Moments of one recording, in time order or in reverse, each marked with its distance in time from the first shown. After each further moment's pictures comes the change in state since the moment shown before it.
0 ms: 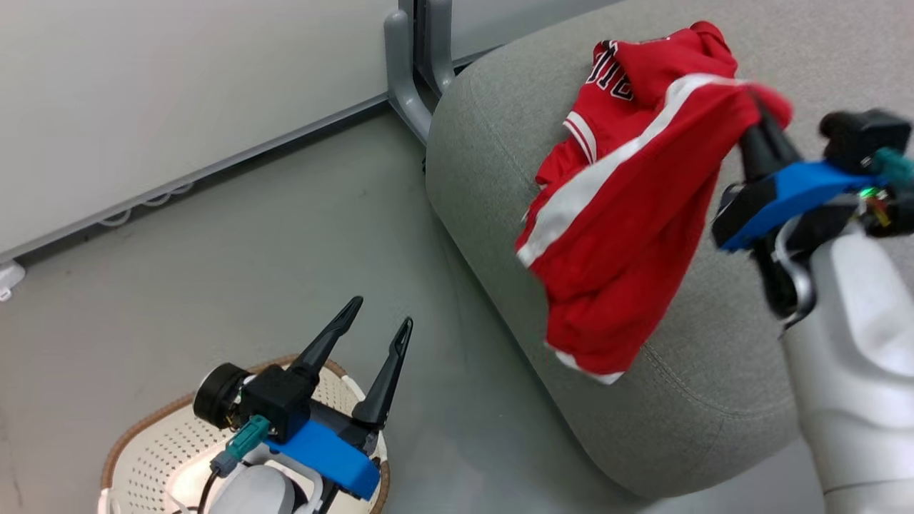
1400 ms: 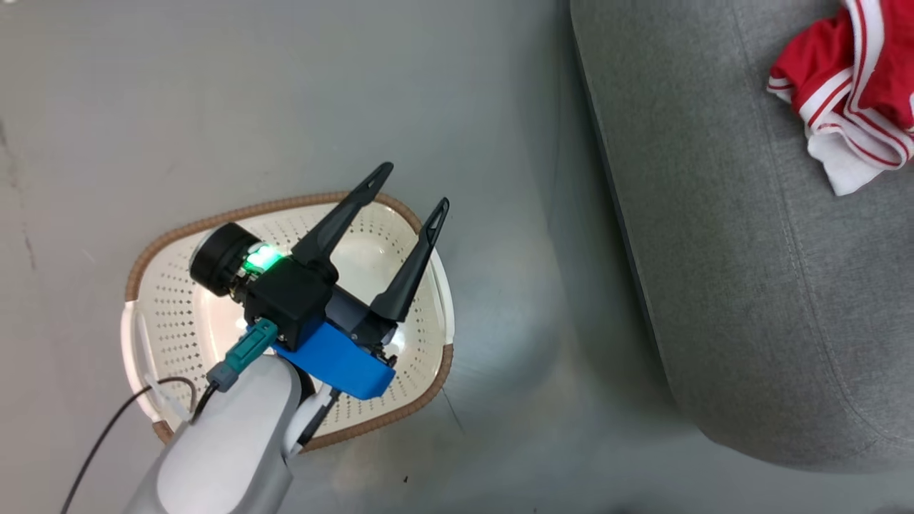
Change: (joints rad) left arm -0.289 0.051 -0.097 -0.078 0.016 0.000 0.000; right arm -0.159 -0.253 -0.541 0.038 -0.130 0.000 -0.002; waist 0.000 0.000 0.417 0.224
